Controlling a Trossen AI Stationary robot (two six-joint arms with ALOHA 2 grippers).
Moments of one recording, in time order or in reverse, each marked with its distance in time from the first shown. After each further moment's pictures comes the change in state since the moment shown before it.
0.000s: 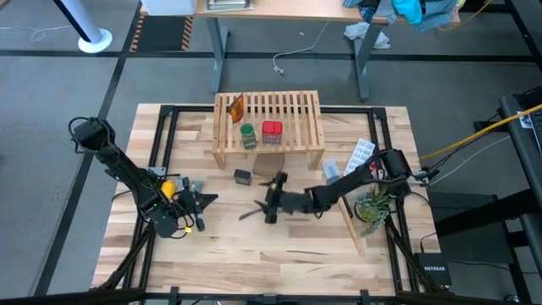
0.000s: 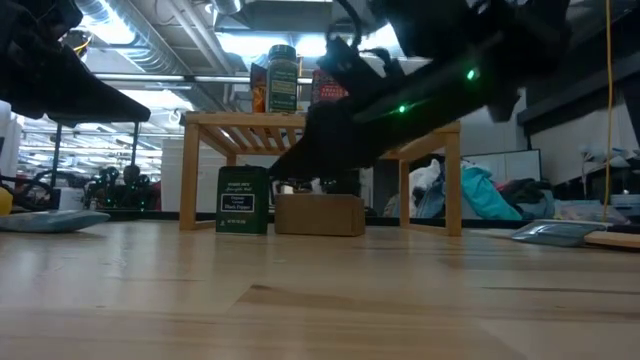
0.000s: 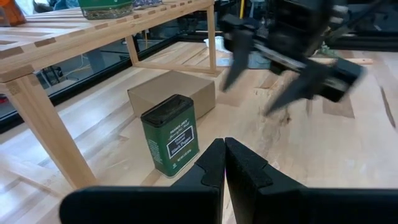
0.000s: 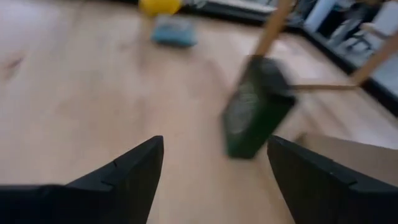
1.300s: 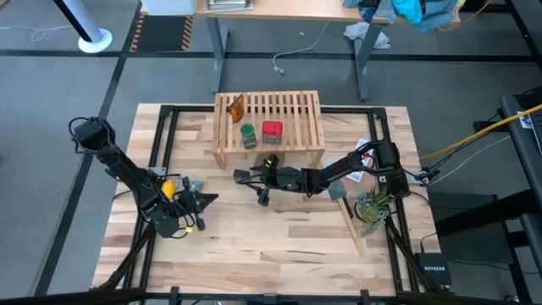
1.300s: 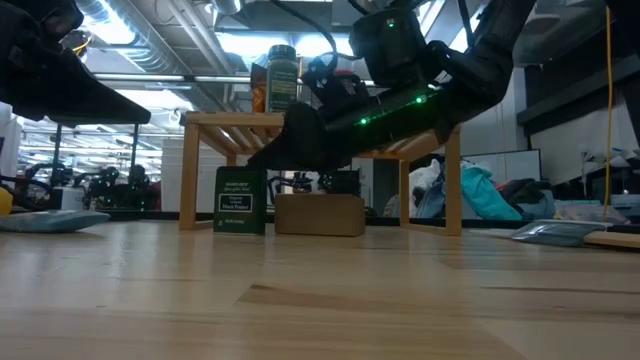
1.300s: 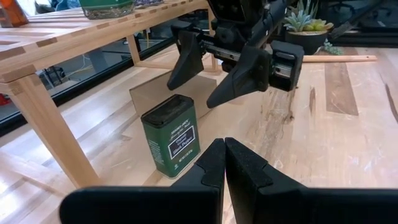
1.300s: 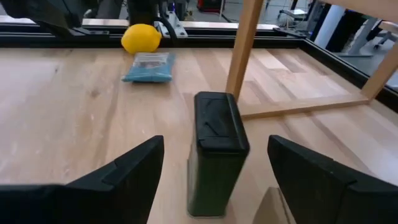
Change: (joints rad) left arm 0.005 0.000 0.000 -0.014 0.000 0.000; right arm -0.205 0.055 0.018 0.201 -0.256 0.005
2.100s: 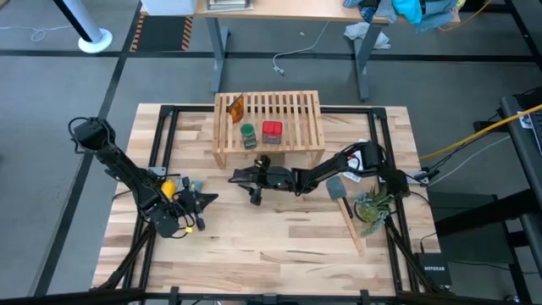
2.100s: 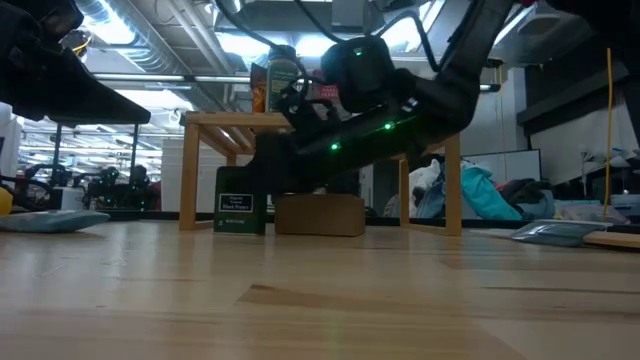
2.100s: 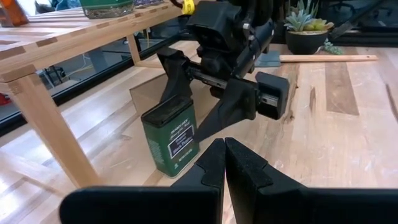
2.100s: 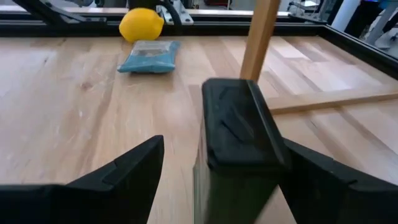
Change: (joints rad) left arm 0.000 0.000 0.001 0.000 0.000 0.000; right arm -0.030 0.141 0.124 0.002 -0.060 0.008
